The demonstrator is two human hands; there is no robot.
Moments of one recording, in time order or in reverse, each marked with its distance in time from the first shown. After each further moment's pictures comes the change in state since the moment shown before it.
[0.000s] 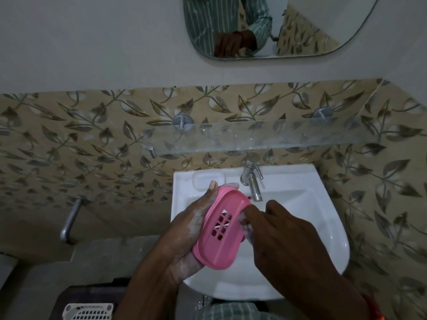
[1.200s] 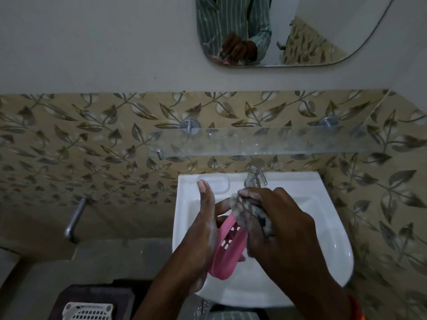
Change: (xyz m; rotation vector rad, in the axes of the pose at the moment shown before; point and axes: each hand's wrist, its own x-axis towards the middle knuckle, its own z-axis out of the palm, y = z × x) left_hand -0.027 -0.002 0.033 0.325 0.051 0.103; right_hand 0.015 -0.005 0.004 0.339 0.304 0.124
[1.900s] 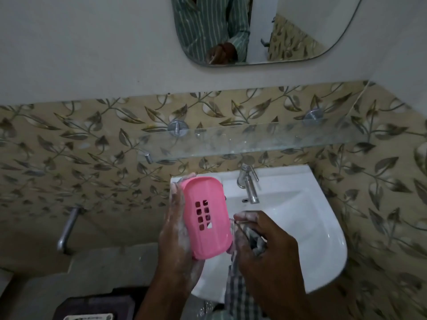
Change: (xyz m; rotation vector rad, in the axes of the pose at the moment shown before) left_hand 0.018 -0.028 -0.021 -0.491 0.222 0.240; right_hand -0.037 -0.006 0.021 0.283 0.016 0.496
